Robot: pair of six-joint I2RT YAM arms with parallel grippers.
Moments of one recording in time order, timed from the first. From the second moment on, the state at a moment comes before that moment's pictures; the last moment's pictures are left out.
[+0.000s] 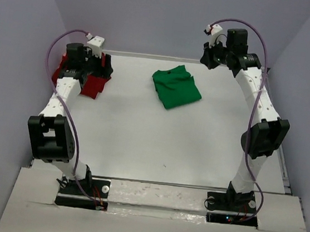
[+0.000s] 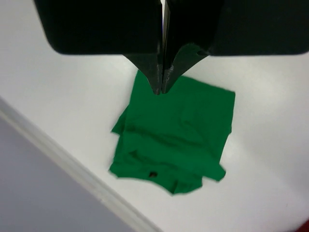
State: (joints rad) left arm 0.07 1.57 1.34 -0.20 0.40 0.15; right arm 0.24 1.93 2.12 -0.68 -0.38 -0.30
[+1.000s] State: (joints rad) left arm 0.09 1.38 1.05 -0.23 0.42 0.18; right arm 0.29 2.55 2.49 -0.91 -0.51 -0.27
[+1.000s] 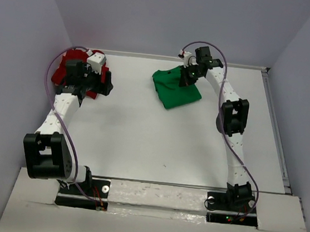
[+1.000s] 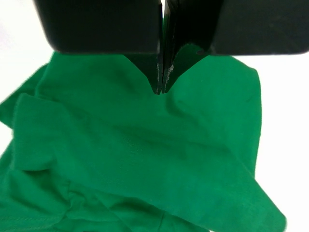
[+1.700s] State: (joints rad) left arm 0.09 1.38 1.05 -0.24 0.41 0.19; right arm 0.30 2.56 2.40 -0.58 -0.27 -0.24
